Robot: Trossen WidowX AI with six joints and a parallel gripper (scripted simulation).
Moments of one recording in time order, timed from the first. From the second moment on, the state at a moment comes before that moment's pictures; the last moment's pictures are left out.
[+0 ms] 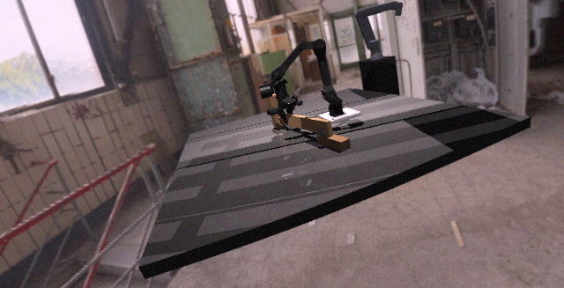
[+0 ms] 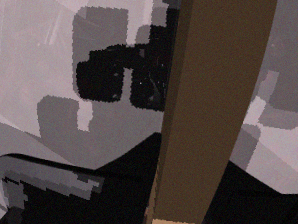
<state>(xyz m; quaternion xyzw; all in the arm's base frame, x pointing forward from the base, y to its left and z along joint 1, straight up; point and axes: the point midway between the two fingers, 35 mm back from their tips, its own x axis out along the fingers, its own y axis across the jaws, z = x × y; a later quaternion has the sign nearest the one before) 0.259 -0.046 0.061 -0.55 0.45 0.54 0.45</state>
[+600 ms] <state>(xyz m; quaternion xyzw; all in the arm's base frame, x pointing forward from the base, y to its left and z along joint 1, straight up) 0.259 -0.046 0.070 -0.55 0.45 0.54 0.45</state>
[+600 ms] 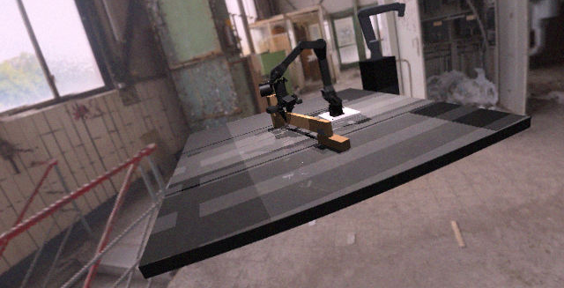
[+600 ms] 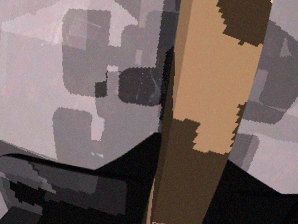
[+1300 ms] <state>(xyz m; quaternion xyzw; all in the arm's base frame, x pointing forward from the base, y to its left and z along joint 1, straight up) 0.260 -0.046 0.074 -0.55 0.45 0.54 0.45</state>
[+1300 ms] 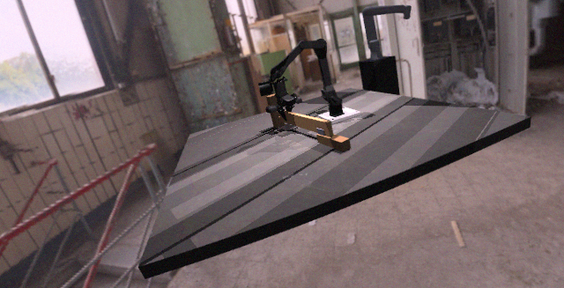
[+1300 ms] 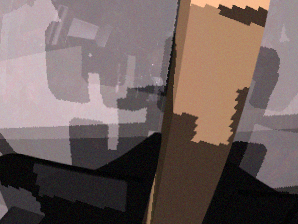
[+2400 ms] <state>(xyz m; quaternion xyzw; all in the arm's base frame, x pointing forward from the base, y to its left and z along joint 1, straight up) 0.259 -0.046 0.073 -0.55 0.45 0.54 0.45</state>
